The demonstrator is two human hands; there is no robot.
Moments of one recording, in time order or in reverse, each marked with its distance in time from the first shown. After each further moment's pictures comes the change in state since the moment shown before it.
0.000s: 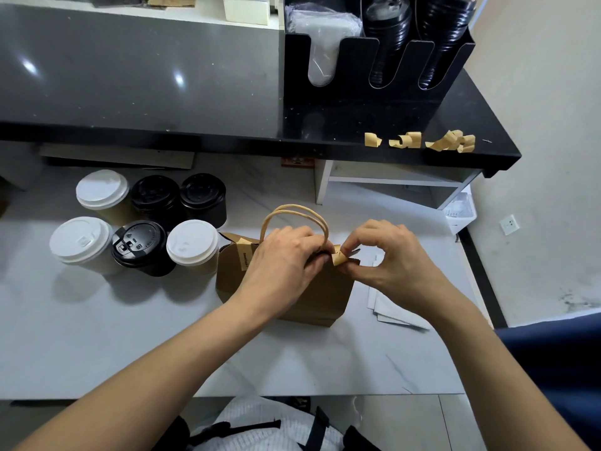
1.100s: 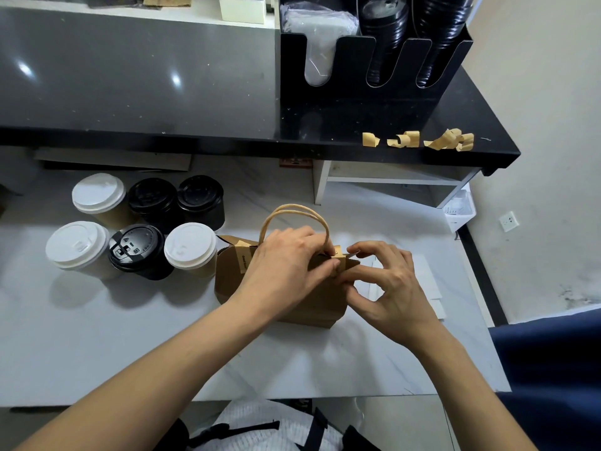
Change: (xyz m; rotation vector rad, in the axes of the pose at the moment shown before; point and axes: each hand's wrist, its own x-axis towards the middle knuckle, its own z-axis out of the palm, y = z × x) left_hand 0.004 0.004 -0.004 0.012 -0.027 -0.019; right_hand -0.033 0.017 0.041 -0.083 0.175 -0.012
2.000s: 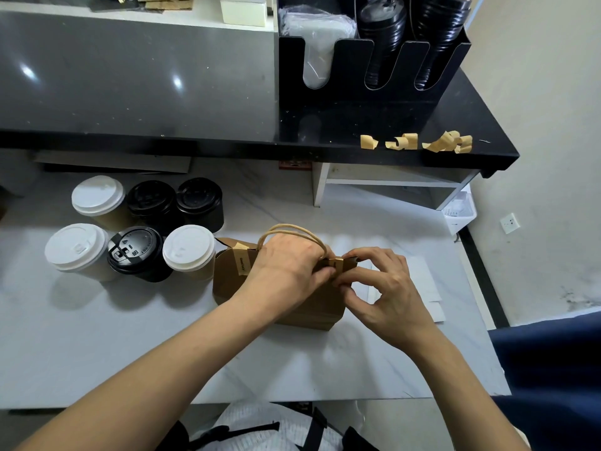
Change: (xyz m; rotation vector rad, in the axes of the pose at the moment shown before) left_hand 0.014 0.003 0.002 0.169 -0.150 0.008; right_hand -0.003 0.005 0.007 0.041 0.012 0.018
